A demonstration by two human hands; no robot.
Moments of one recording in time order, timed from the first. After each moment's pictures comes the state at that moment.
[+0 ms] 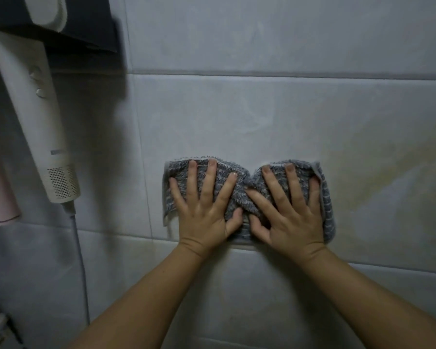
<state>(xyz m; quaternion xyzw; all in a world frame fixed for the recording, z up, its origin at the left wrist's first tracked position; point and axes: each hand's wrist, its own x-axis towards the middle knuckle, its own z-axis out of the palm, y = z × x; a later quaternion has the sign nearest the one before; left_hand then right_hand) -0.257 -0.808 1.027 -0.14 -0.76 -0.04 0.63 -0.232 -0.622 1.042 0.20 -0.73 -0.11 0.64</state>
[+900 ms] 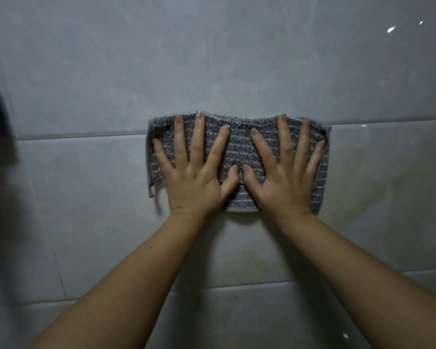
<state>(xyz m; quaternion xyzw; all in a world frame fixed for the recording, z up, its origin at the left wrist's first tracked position) -0.242 -0.662 1.173 -0.16 -0.71 -0.05 0.68 -0.208 -0.500 1.166 0.00 -0.74 0.00 0.67</state>
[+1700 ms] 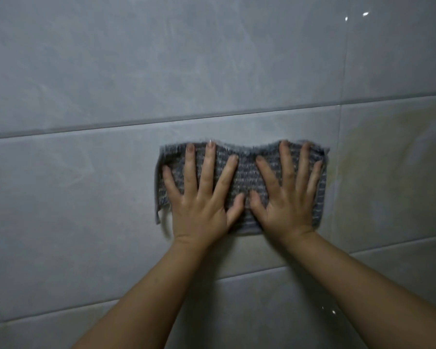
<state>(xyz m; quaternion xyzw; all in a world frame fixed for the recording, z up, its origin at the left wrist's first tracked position) -0.224 -0.573 1.114 -0.22 -0.72 -0.02 0.66 -0.188 -0.405 1.103 -0.02 -0.77 -0.03 0.64</state>
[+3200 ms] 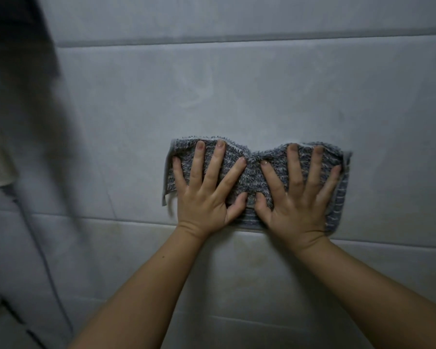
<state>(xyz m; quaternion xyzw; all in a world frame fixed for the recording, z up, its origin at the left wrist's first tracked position) -0.244 -0.736 1.027 -0.19 -0.75 -0.01 0.64 -0.218 -0.555 1.027 0.09 -0.76 -0.05 0.64</state>
